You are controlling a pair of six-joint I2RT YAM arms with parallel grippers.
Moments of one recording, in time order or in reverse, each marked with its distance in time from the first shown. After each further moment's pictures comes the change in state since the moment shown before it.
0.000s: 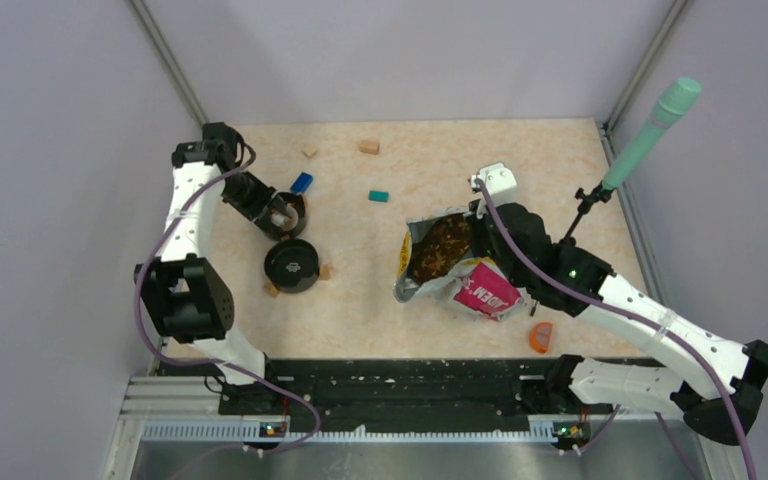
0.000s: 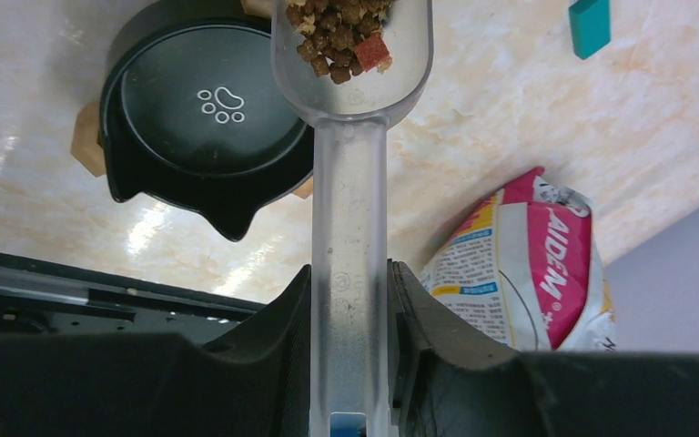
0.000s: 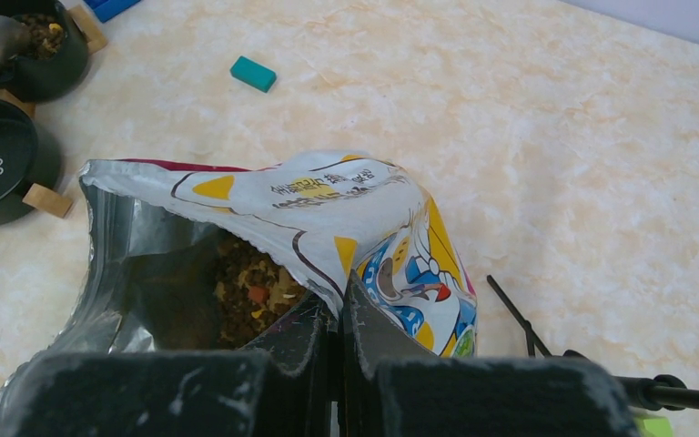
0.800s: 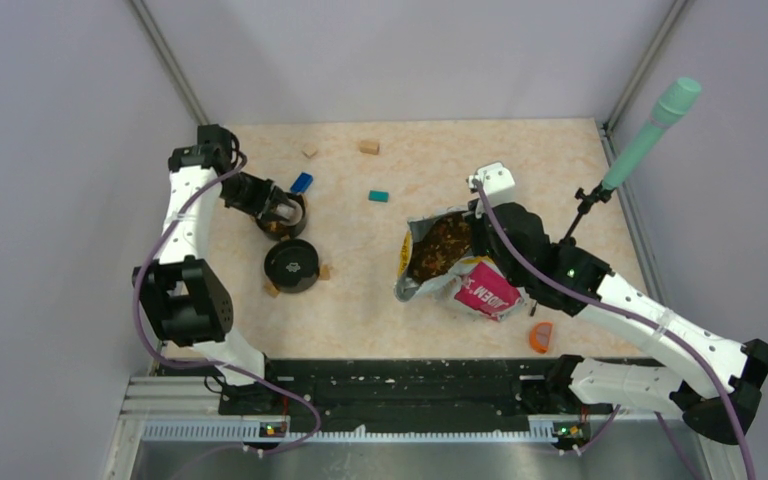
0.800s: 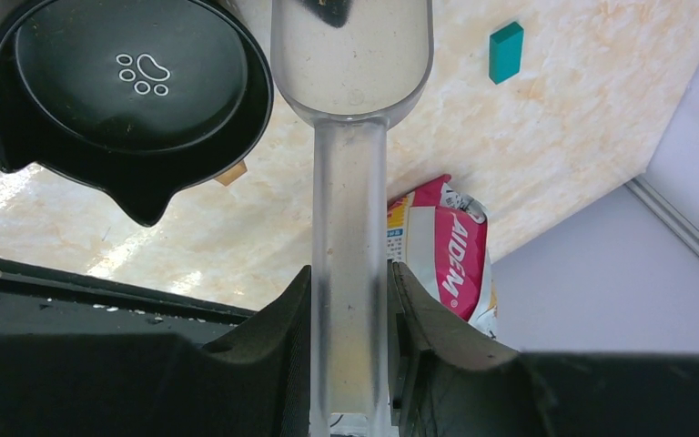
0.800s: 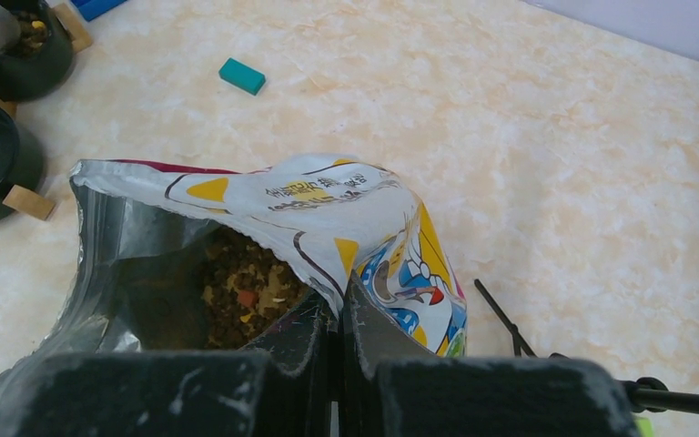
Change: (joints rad) left arm 0.033 -0.012 -0.039 0.082 0.108 -0.243; right arm 0.000 0.007 0.000 0.010 0.014 -0.027
